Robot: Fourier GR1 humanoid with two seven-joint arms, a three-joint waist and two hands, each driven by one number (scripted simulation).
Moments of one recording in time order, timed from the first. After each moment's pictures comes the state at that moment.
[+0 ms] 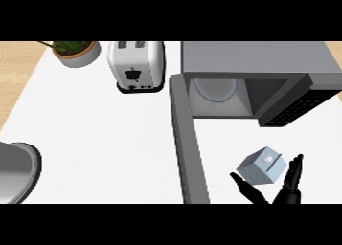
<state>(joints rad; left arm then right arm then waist) 0.52 0.03 0.51 -2.34 0.46 -0.40 0.08 0.20 -0.03 0.13 -1.24 -0.21 -0.79 -0.69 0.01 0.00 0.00</state>
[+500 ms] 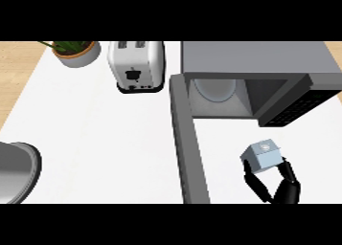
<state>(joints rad) 0.51 0.02 0.52 -2.34 0.48 -0.41 0.09 0.09 -0.05 0.04 -1.04 -0.22 -0.65 -0.84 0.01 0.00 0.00</state>
